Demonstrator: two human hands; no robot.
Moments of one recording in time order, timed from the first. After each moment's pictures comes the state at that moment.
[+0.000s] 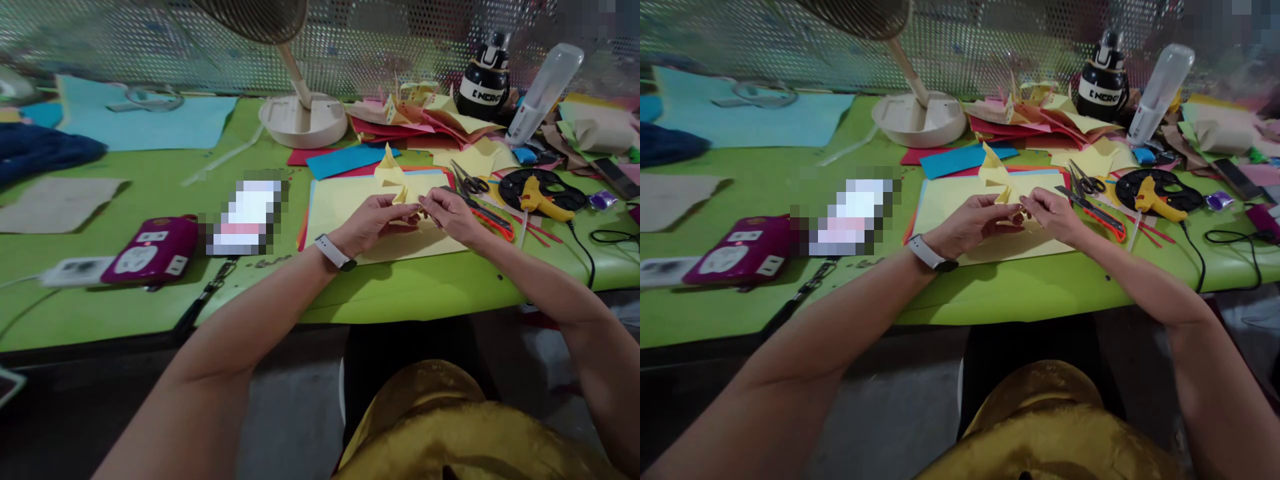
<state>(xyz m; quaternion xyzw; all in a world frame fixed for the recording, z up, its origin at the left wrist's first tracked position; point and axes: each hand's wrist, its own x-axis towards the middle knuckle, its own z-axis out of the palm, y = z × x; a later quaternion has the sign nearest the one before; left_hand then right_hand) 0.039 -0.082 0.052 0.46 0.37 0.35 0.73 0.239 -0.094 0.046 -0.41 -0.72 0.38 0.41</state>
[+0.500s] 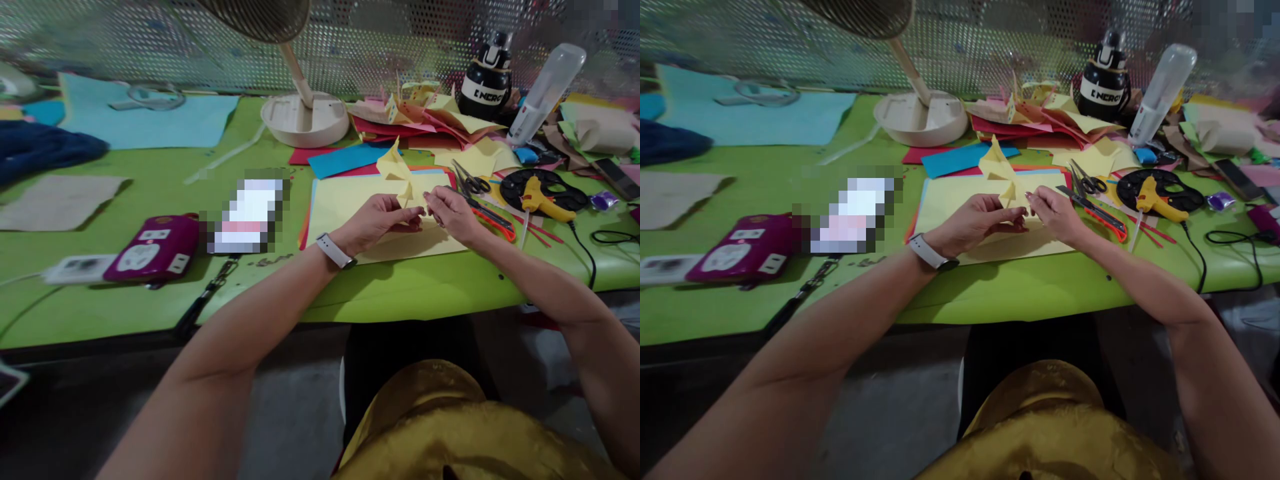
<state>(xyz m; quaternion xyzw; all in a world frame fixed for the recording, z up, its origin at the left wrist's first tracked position) 0.036 -0.080 0.047 0.54 0.33 0.34 0.70 0.237 -0.096 0.045 -0.44 -0.69 0.39 0.41</state>
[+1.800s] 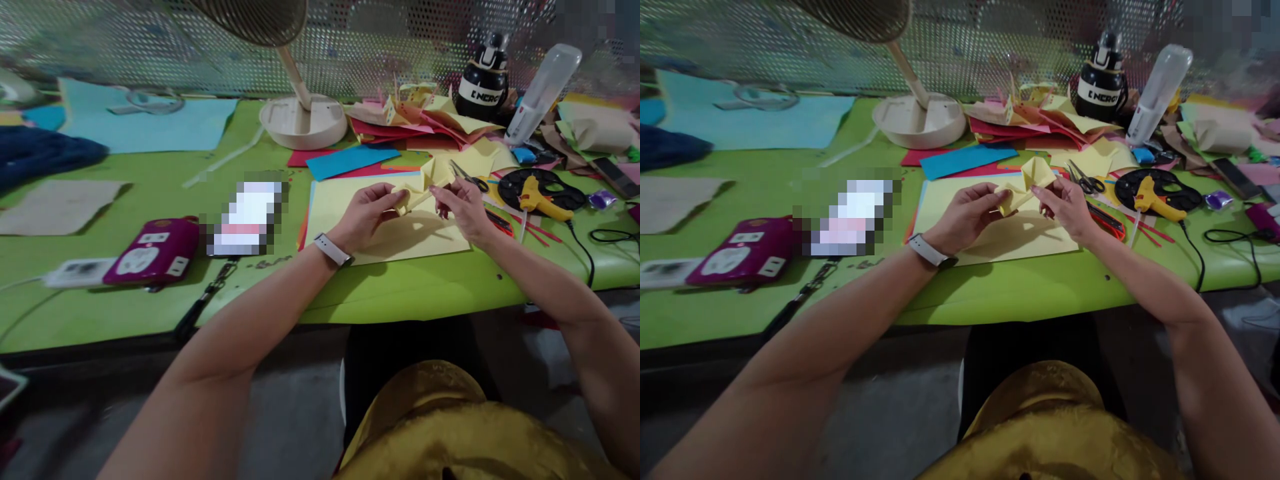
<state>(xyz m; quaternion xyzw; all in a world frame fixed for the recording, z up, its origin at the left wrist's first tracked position) 0.037 -0.074 0.046 0.47 0.36 0.46 0.67 0.242 -0.091 0.051 -0.47 -0.57 0.44 0.52</state>
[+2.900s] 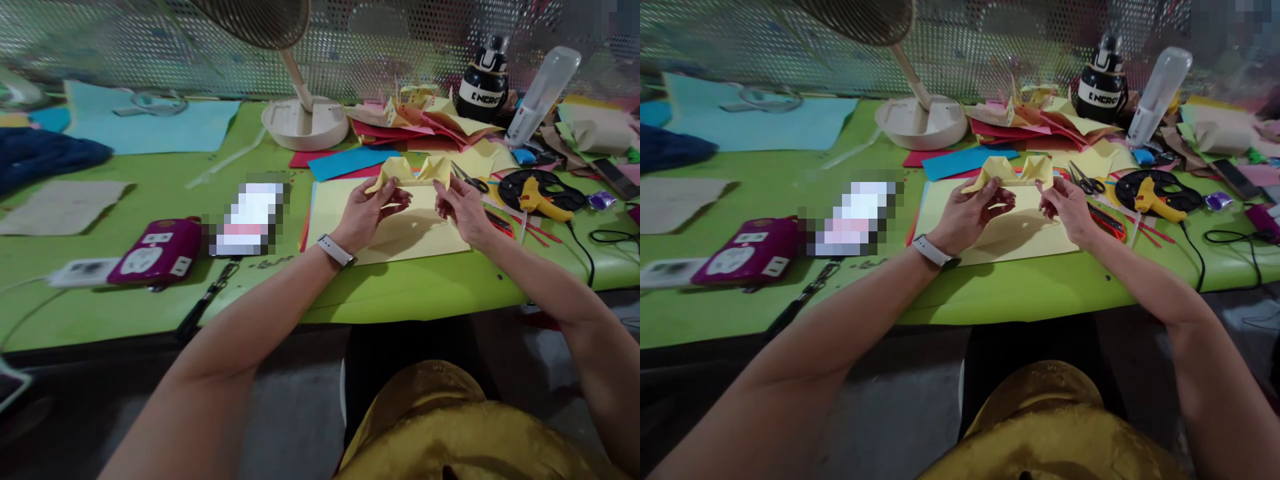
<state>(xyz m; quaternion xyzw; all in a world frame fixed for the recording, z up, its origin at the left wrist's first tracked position) 0.040 -0.068 0.039 0.46 0.35 0.52 0.63 0.237 -0.087 0.046 -0.45 -0.49 0.50 0.55</state>
